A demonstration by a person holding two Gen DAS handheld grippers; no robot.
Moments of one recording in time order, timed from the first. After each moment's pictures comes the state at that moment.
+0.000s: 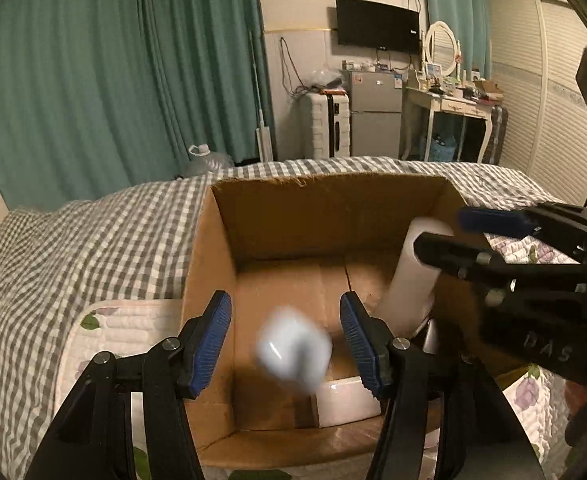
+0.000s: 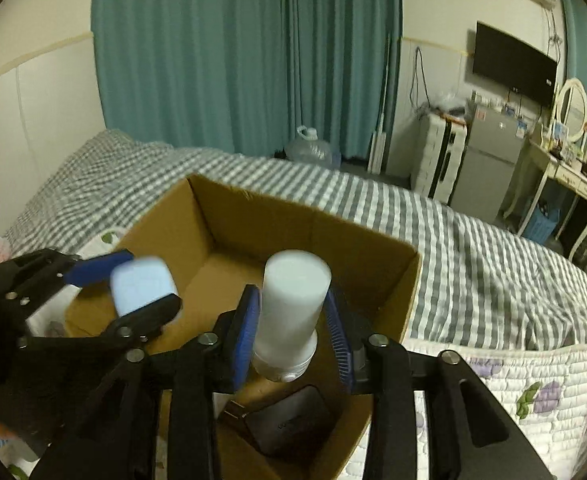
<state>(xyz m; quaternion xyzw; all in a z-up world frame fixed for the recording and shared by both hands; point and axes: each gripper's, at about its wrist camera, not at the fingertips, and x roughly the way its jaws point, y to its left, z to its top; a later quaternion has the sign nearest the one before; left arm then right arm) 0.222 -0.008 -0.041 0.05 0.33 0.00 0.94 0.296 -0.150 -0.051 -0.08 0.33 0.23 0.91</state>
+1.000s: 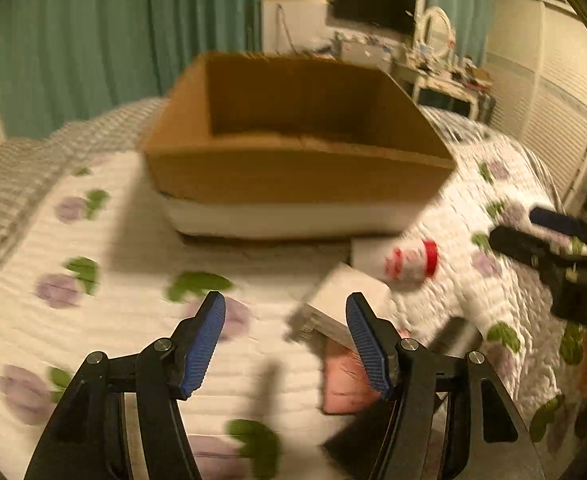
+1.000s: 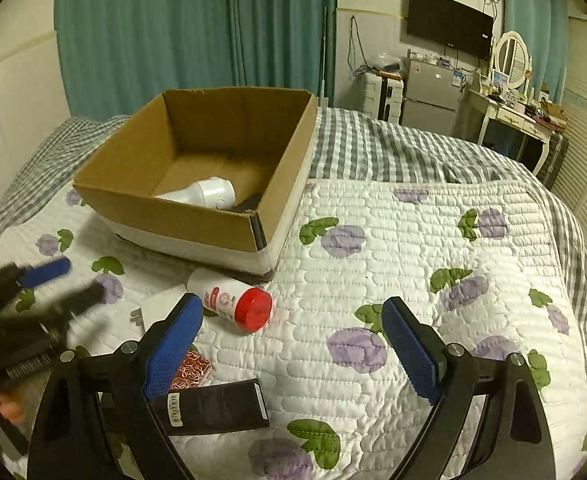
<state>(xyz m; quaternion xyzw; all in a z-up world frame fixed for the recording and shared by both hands) 0.101 -0.033 -0.114 0.01 0.40 -0.03 0.92 0.158 -0.234 -0.098 -0.04 0.37 0.13 0.92</state>
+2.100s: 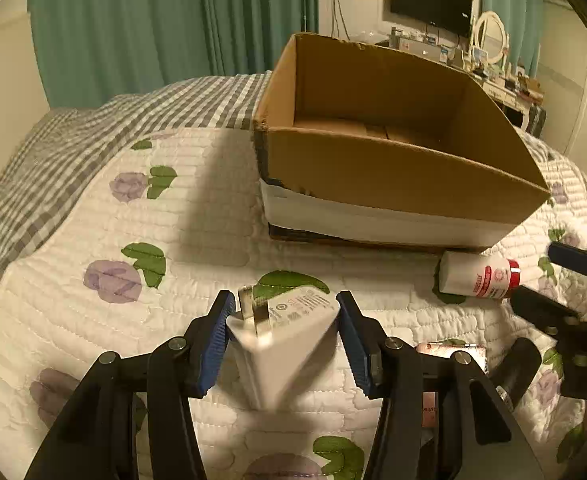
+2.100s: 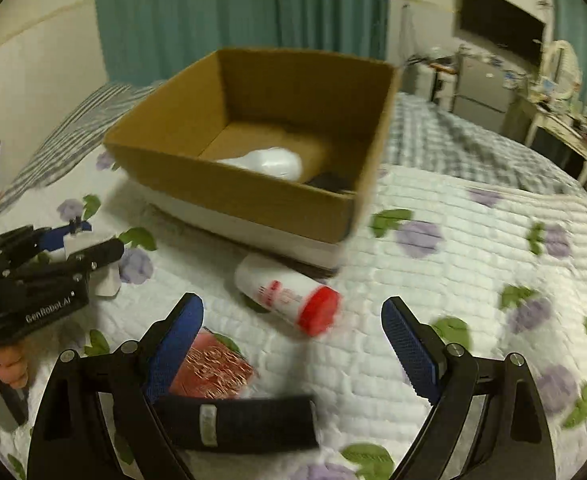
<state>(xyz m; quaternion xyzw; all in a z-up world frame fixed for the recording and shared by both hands) 0.103 0.015 -0.111 -0.02 0.41 0.07 0.91 0.176 -0.184 -0.123 -0.08 0.40 0.22 0.89</state>
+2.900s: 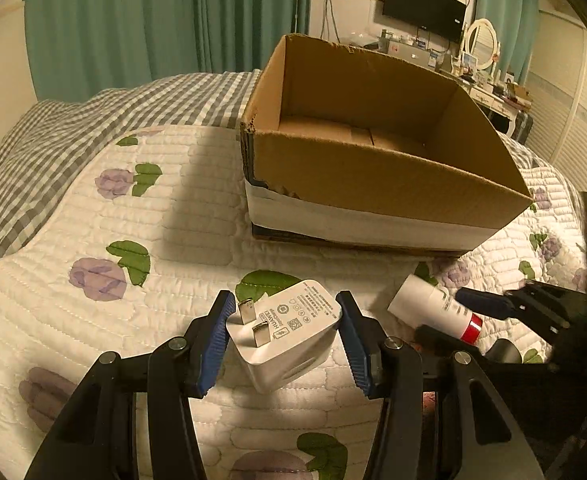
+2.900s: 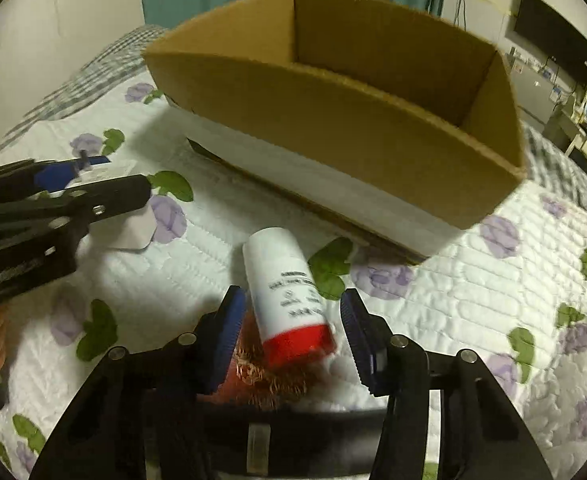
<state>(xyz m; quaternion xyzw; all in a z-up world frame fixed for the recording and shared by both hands) 0.107 0.015 -0.110 -0.04 0.41 0.04 0.91 0.176 -0.132 -0.162 -0.14 0.44 0.26 0.85</state>
